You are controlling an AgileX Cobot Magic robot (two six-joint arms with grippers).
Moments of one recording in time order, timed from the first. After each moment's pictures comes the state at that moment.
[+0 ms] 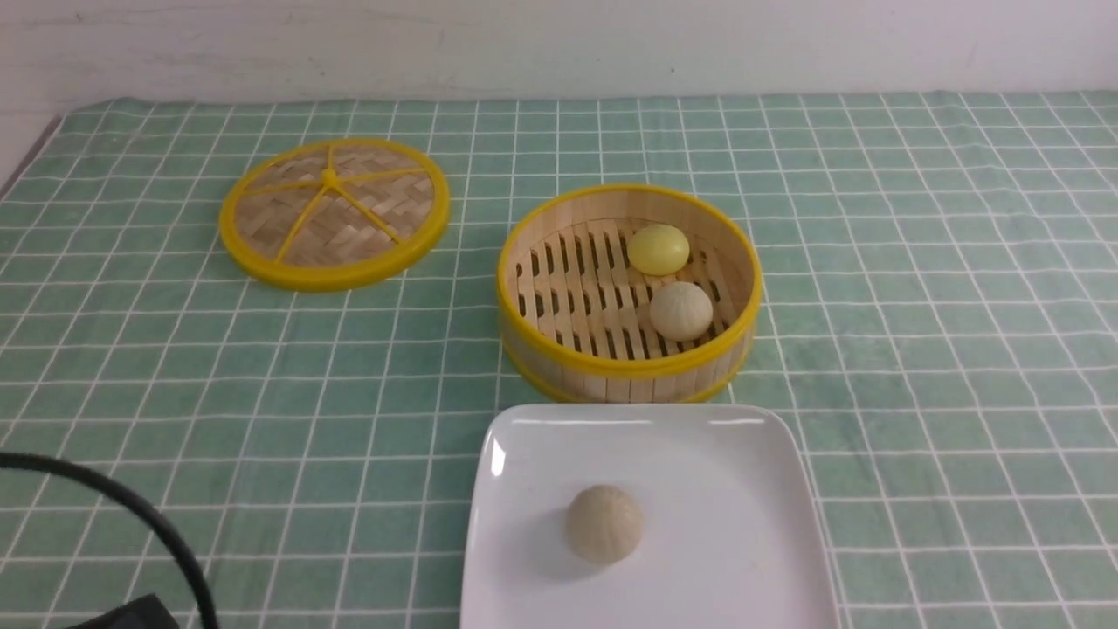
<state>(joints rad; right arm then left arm) 0.08 0.73 -0.65 0.19 0.96 0.11 0.01 0.23 -0.27 -0.46 0.69 -0.33</state>
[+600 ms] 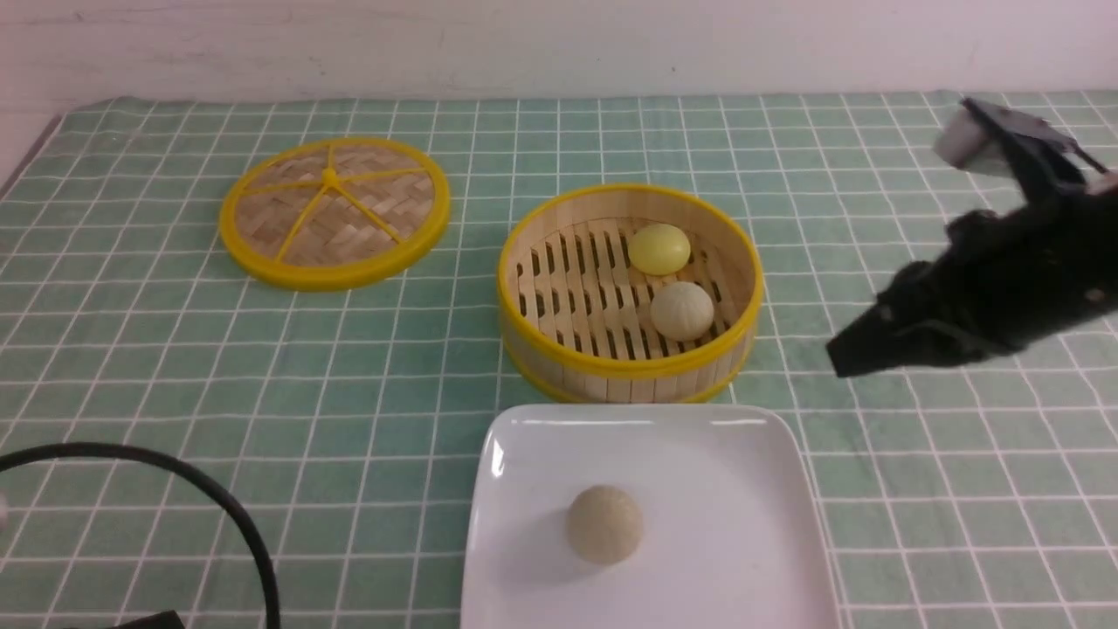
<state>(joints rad) 0.26 1.48 -1.17 0.66 0.94 -0.42 0.01 0.35 -0.27 -0.45 0.69 -0.21</state>
